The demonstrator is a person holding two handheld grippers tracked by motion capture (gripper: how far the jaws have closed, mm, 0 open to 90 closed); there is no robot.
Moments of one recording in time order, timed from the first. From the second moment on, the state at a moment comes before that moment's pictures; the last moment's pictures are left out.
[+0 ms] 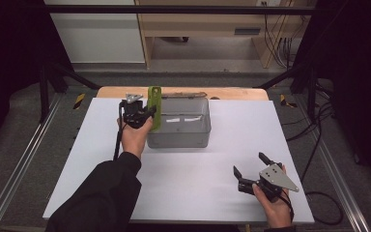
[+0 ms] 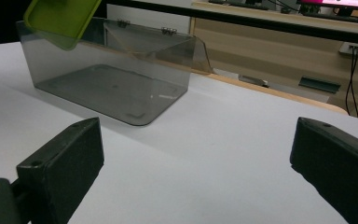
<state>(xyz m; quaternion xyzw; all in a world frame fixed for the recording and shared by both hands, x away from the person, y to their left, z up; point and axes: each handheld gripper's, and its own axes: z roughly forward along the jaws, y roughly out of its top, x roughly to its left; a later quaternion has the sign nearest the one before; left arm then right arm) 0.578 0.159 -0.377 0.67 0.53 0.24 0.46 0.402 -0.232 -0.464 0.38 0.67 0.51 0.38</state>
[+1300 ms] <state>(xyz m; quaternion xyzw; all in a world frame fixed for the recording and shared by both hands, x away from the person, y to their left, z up) 0.578 0.160 -0.384 0.68 0.53 0.26 0.44 0.402 -0.232 -0.464 0.38 0.67 0.51 0.38</state>
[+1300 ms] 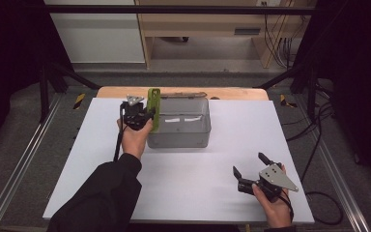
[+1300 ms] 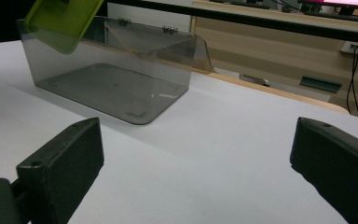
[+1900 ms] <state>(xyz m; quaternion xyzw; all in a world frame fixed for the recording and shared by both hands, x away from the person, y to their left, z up) 0.579 0.162 -0.393 0.68 0.53 0.25 0.43 0.402 -0.232 -0.465 0.38 0.67 0.51 0.38</state>
